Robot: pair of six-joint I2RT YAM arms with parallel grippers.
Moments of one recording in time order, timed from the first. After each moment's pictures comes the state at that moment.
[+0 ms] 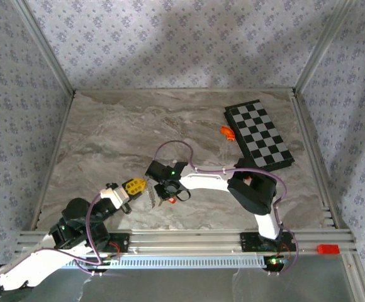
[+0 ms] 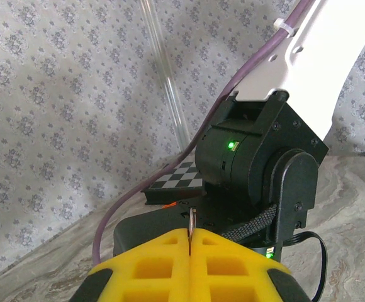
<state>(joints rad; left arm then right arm) -1.01 0.02 0.28 -0.11 -0.04 0.23 1.13 1.96 1.33 -0.60 0.05 0.55</state>
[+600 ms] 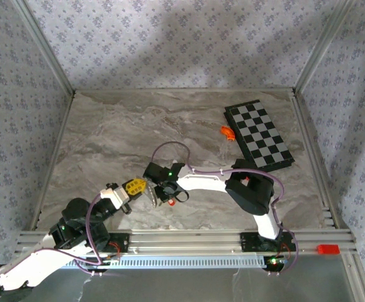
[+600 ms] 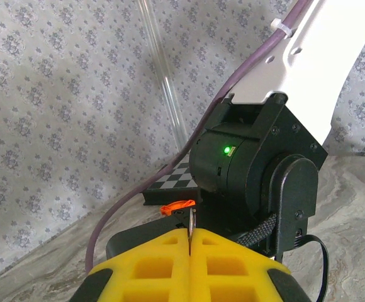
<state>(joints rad) -1.01 0.02 0.28 -0.11 -0.03 0.23 1.14 1.98 1.35 -0.64 0.06 0.54</state>
